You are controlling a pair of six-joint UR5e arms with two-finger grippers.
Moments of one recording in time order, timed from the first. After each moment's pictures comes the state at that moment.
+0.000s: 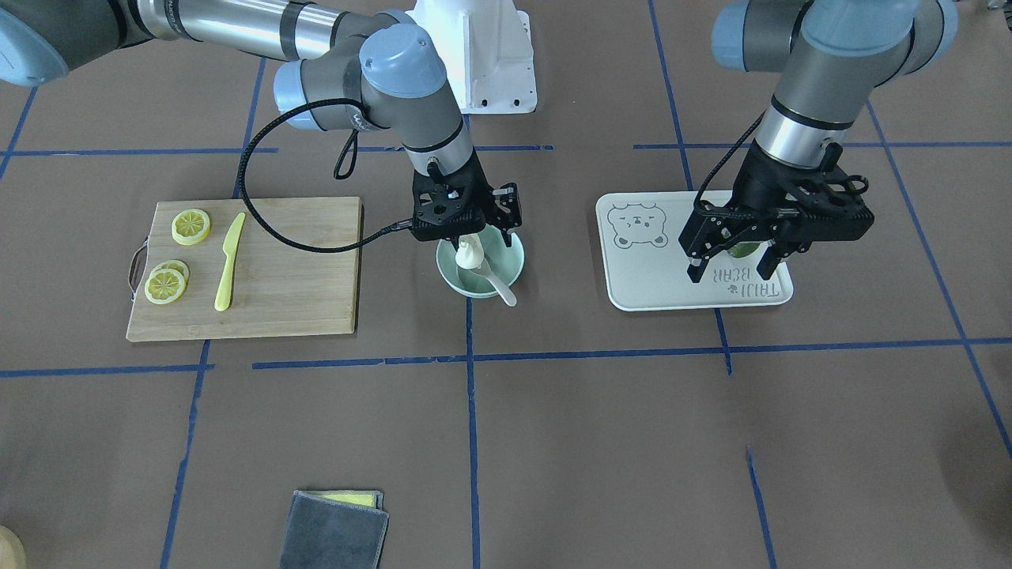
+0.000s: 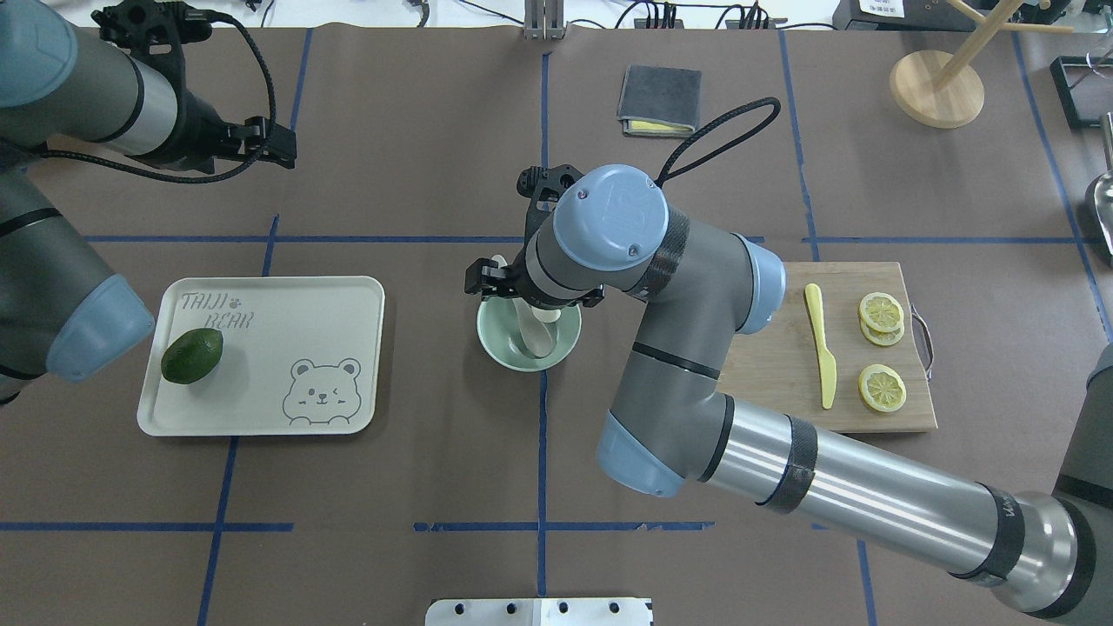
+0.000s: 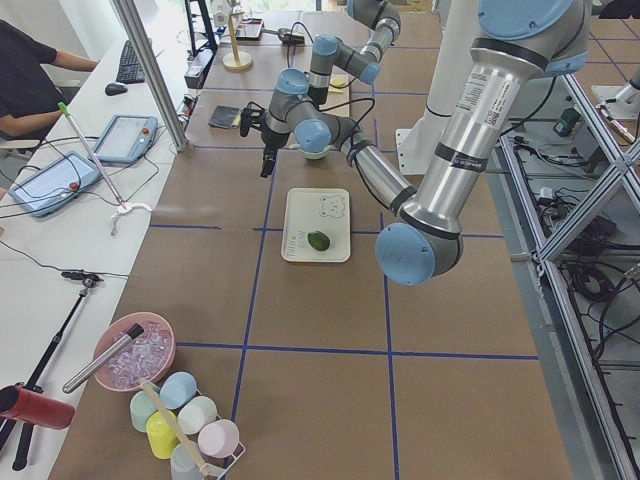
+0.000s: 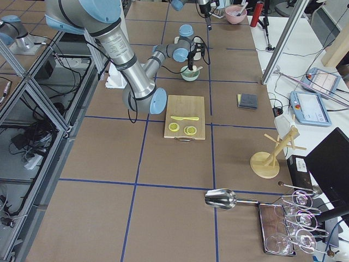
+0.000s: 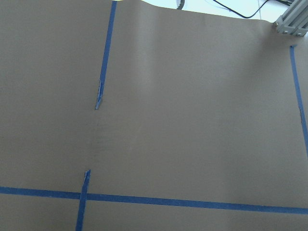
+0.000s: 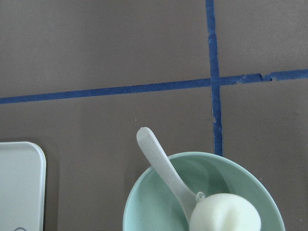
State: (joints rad) left arm -0.91 -1.96 -1.89 -1.73 -1.91 -1.01; right arm 0.51 -0.79 1.55 -1.28 1.83 1.34
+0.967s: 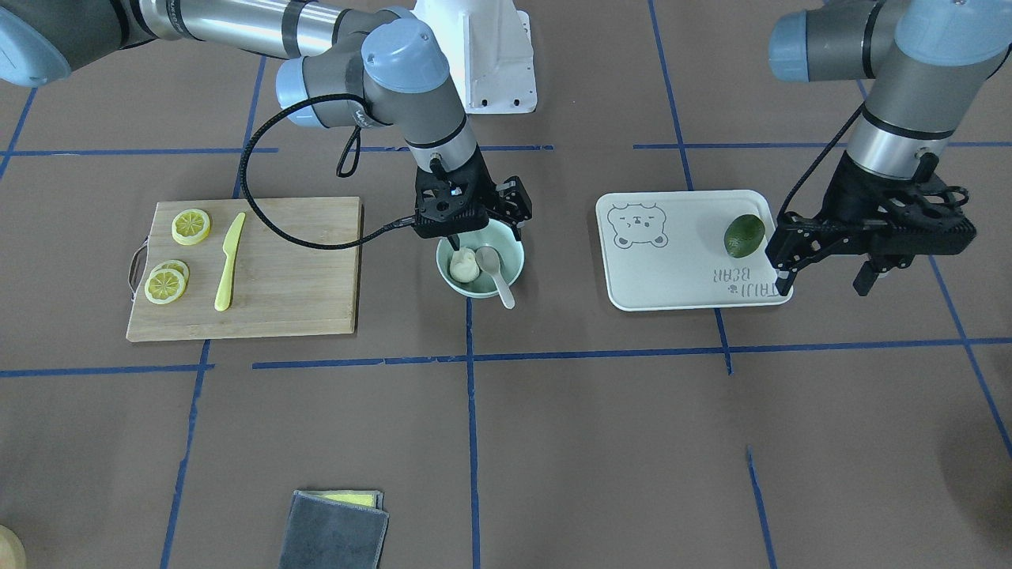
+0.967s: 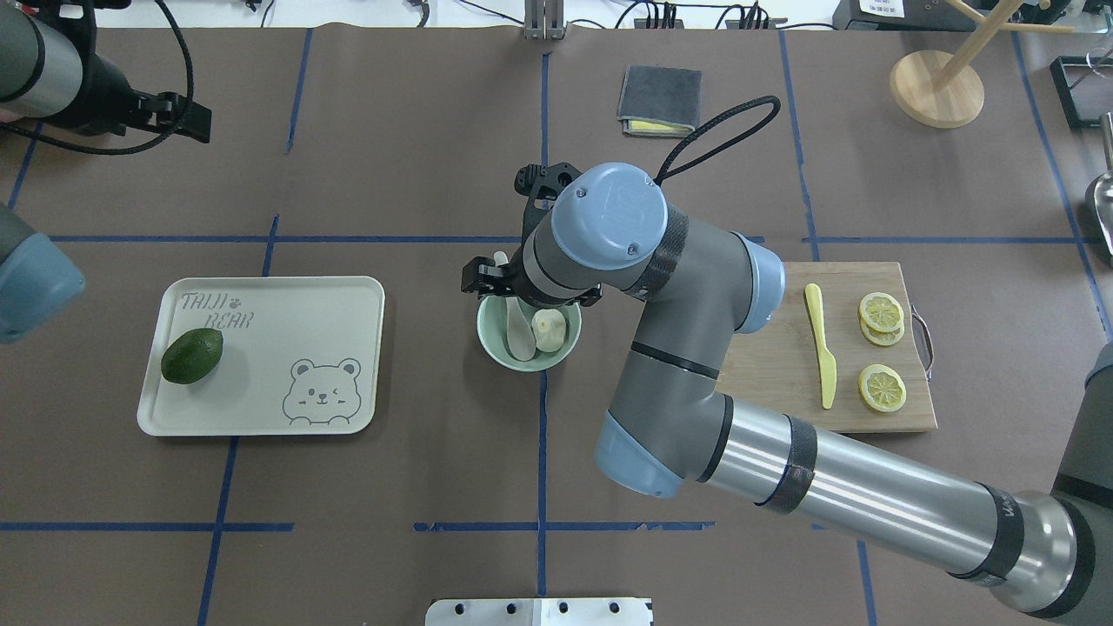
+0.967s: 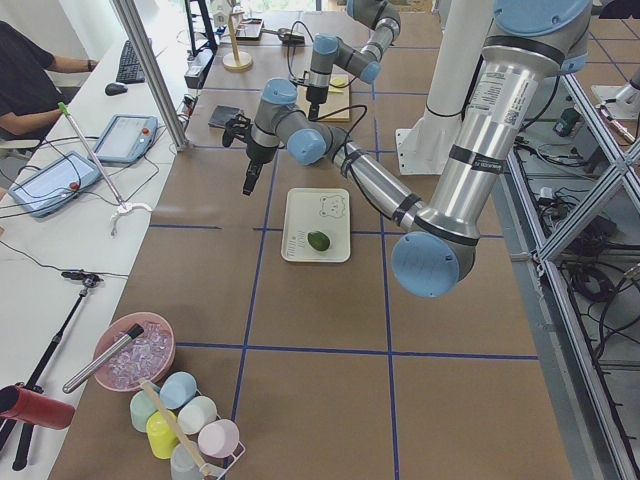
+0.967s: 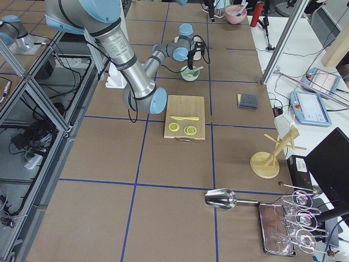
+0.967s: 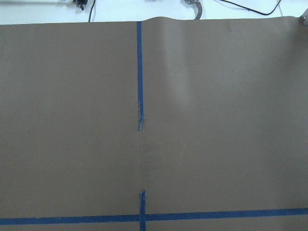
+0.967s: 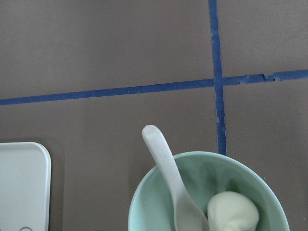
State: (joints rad) left arm -1.05 -1.89 -1.88 -1.71 -1.94 -0.73; right arm 0.51 -0.79 1.55 -1.28 1.83 1.34
